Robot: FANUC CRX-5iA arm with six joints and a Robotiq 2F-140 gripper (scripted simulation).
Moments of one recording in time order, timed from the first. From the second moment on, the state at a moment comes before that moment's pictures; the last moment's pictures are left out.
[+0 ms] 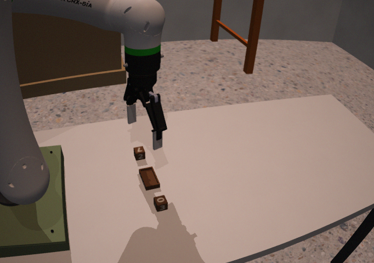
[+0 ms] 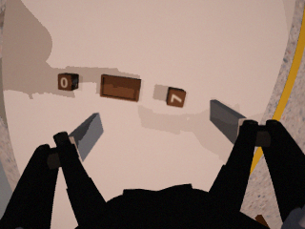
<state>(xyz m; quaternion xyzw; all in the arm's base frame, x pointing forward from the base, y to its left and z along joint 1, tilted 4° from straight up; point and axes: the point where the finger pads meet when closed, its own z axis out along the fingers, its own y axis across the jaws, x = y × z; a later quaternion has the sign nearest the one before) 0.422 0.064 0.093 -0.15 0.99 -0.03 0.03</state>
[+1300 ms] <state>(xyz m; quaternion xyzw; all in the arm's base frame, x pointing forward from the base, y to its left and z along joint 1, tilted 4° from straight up) 0.424 -0.088 0.091 -0.63 0.77 -0.04 0.01</state>
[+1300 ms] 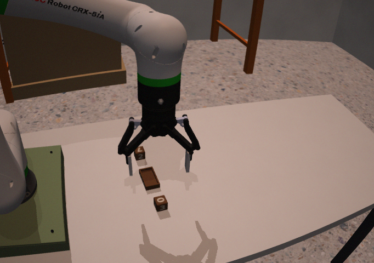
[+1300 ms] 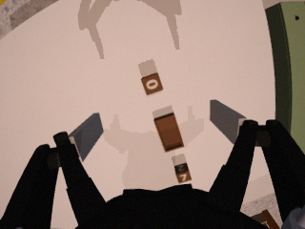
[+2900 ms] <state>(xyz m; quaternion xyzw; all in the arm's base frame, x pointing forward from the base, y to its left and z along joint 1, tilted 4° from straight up) 0.419 -0.118 0.091 -0.72 0.70 -0.03 0.01</state>
